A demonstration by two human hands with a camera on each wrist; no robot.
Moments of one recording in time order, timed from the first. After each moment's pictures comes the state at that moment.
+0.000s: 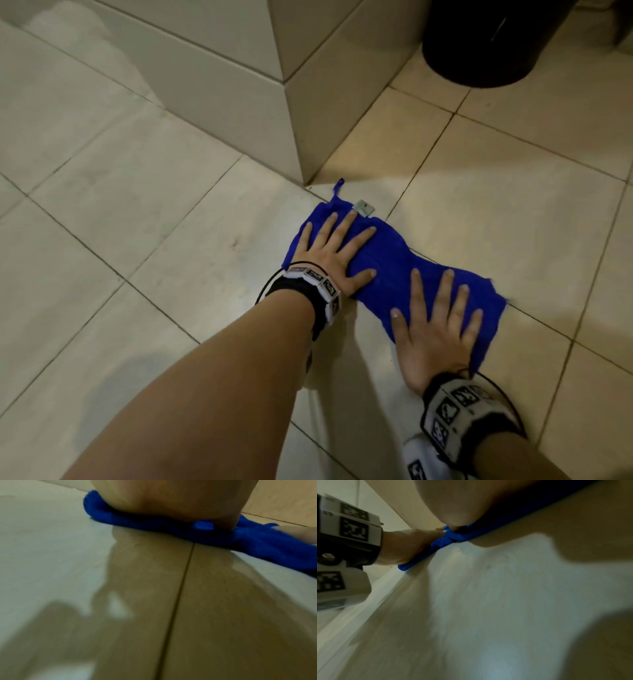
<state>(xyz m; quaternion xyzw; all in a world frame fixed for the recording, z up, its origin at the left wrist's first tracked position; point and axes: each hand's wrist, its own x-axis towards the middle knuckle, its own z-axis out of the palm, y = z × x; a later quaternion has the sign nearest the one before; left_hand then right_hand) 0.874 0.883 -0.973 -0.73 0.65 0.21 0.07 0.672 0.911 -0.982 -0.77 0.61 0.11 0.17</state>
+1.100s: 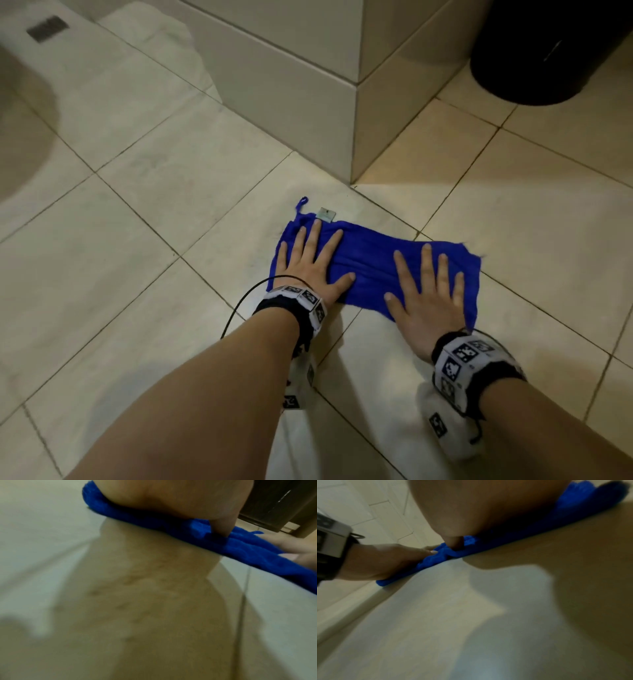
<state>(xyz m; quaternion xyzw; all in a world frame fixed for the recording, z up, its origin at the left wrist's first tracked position) 0.924 0.967 -0.974 -0.83 0.52 0.22 0.02 0.725 0.900 -0.965 -0.85 0.47 0.17 0.15</state>
